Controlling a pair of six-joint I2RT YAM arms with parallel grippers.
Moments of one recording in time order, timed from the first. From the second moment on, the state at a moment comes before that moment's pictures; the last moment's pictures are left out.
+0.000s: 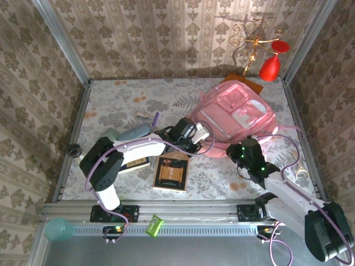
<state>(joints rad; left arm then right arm) -0.92 1.74 1.11 -0.22 0.18 0.08 0.32 0.89 0.30 -0.05 -0.01 1.08</state>
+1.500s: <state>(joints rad) -1.09 1.98 1.45 -0.48 -0.07 -0.39 0.20 0.83 0.25 -0.09 -0.06 0.95</state>
